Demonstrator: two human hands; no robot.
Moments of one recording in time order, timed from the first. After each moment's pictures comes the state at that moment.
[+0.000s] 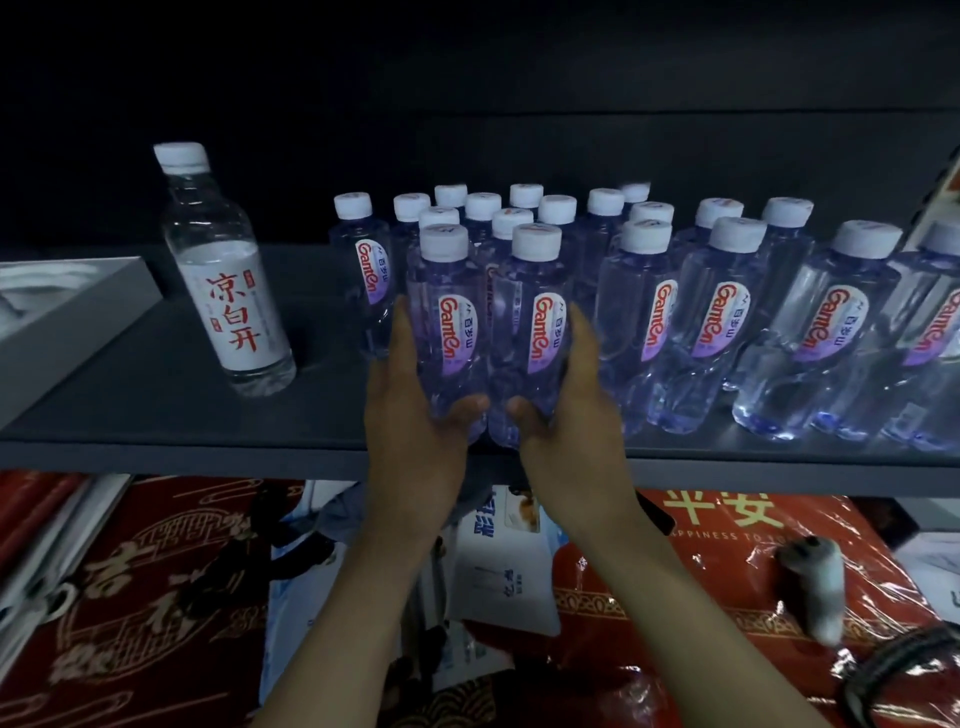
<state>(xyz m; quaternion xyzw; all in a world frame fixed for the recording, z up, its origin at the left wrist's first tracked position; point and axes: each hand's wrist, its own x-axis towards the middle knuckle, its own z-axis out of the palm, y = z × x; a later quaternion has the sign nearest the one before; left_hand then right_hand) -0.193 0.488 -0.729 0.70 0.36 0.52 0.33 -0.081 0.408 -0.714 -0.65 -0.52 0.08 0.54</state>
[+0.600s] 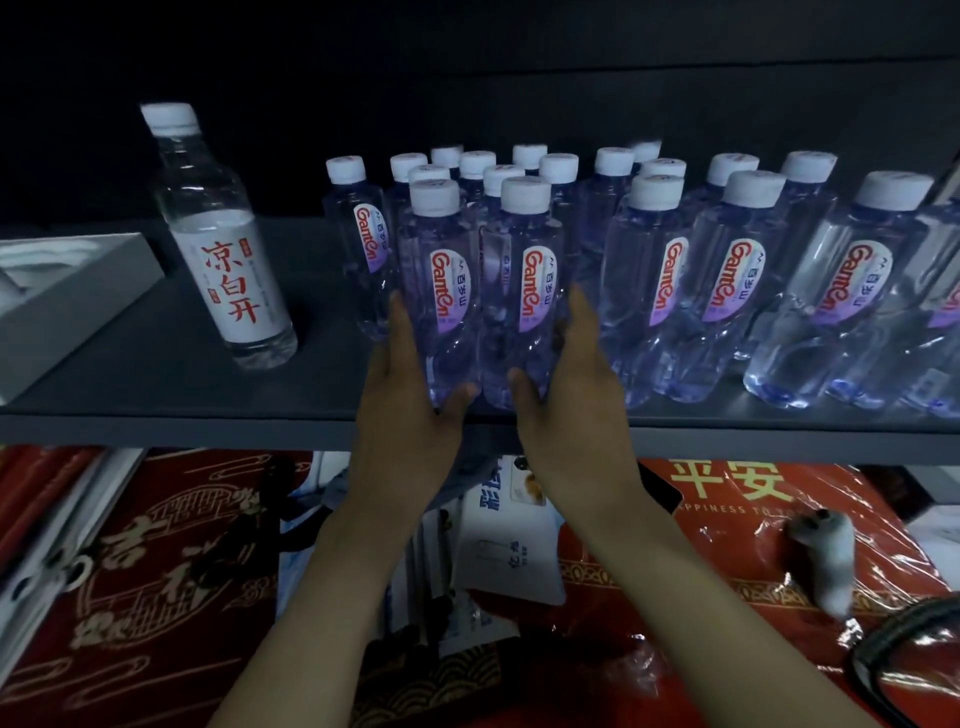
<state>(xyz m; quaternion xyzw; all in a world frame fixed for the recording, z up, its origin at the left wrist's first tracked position) -0.209 0.481 -0.737 0.78 0.40 0.43 0.24 -0.087 0.407 -0.719 -0.68 -0.50 0.08 0.52</state>
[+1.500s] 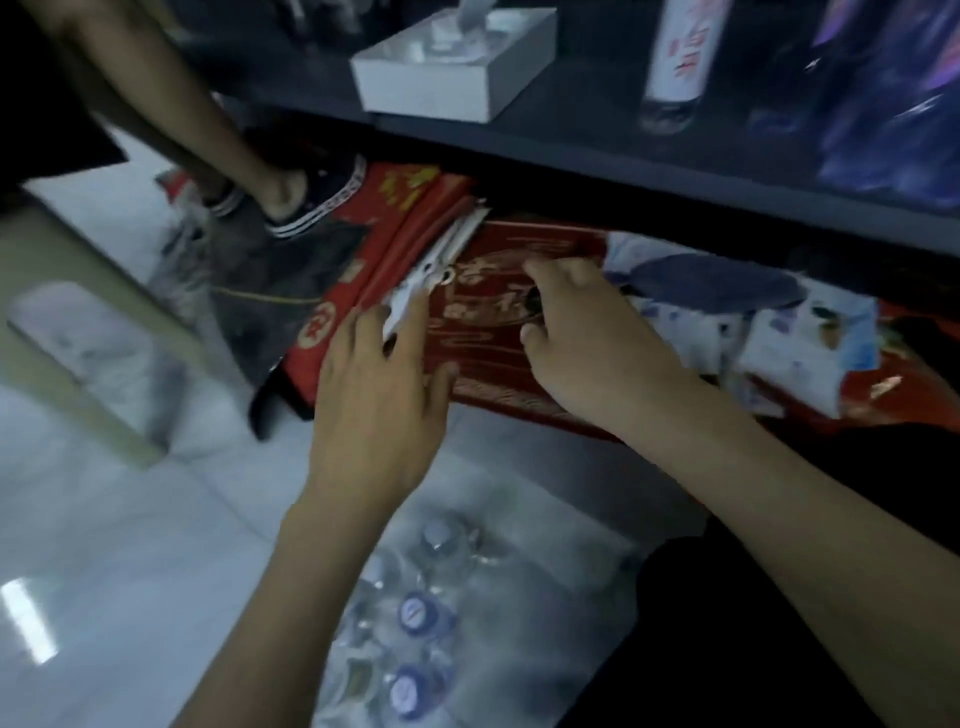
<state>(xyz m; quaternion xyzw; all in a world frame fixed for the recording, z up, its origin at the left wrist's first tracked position) -0.552 0.240 -0.757 0.71 0.68 0.20 -0.06 -0.374 0.287 -0.717 -0.58 -0.78 0.16 0.18</state>
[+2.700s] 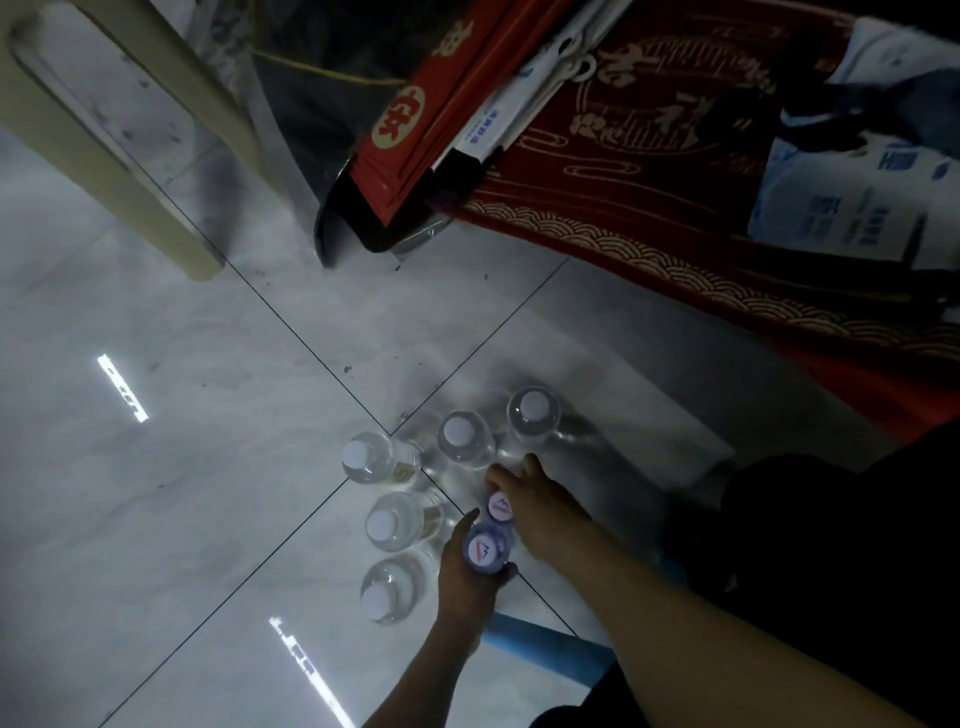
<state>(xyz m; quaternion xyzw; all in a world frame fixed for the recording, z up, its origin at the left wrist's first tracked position) -0.587 0.037 -1.112 0.19 0.79 0.29 0.50 -0.498 0.165 -1.022 -0.46 -0.78 0.39 -0.19</state>
